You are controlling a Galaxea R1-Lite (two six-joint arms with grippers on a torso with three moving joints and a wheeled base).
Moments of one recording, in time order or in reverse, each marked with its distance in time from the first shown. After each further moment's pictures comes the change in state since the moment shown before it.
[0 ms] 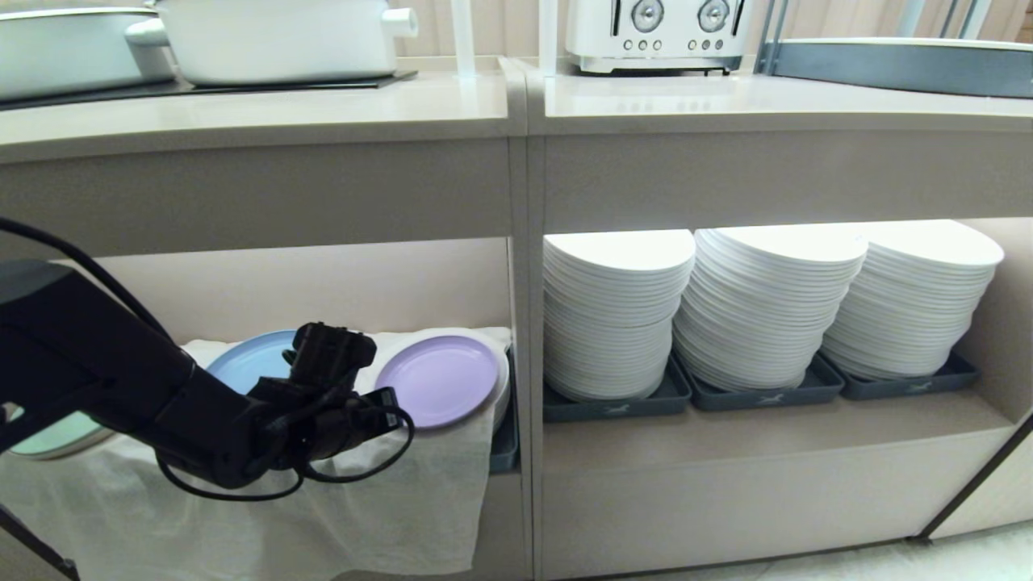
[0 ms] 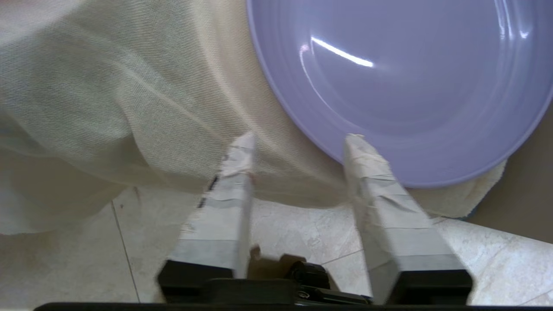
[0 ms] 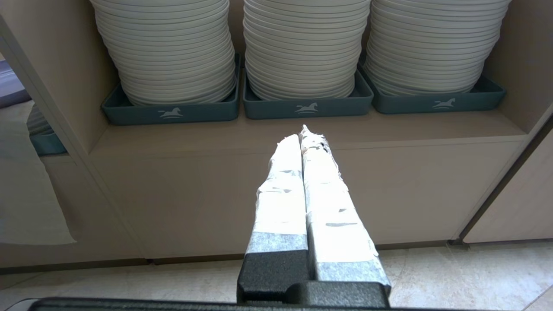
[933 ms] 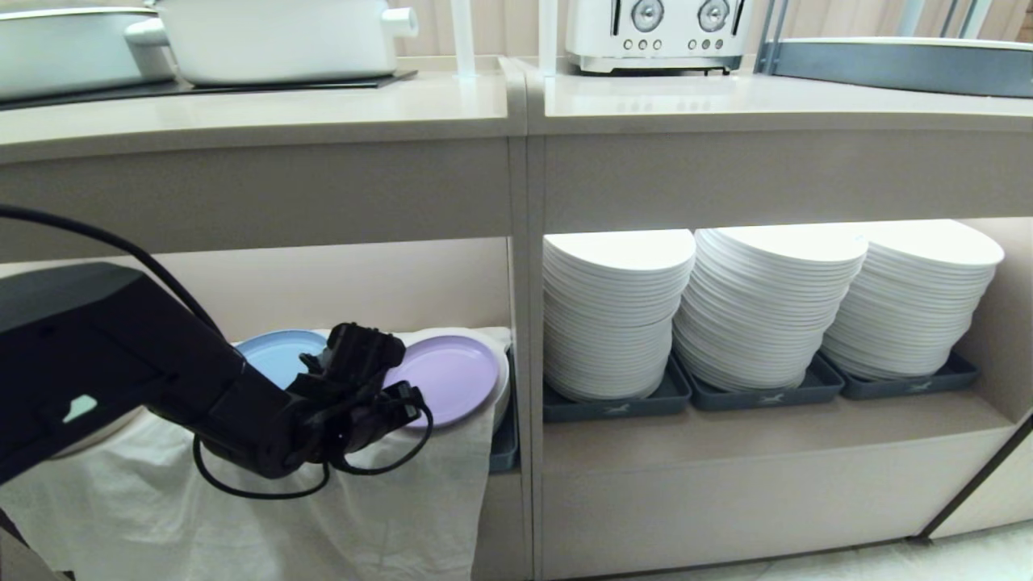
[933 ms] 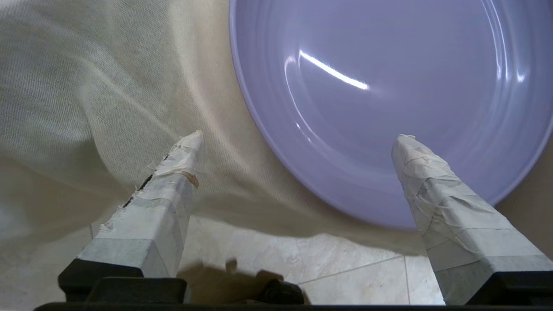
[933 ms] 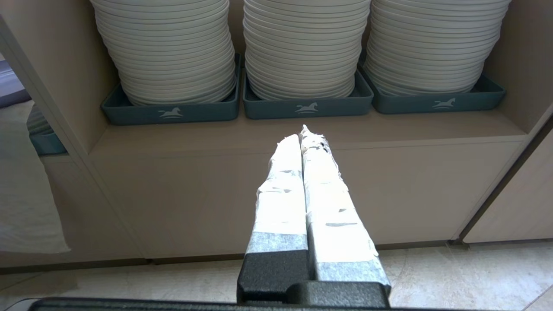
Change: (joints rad) left arm -0.041 0.080 -0.079 0.002 0.087 -0.129; right arm 0.000 0.000 0.000 0.000 0.000 0.000
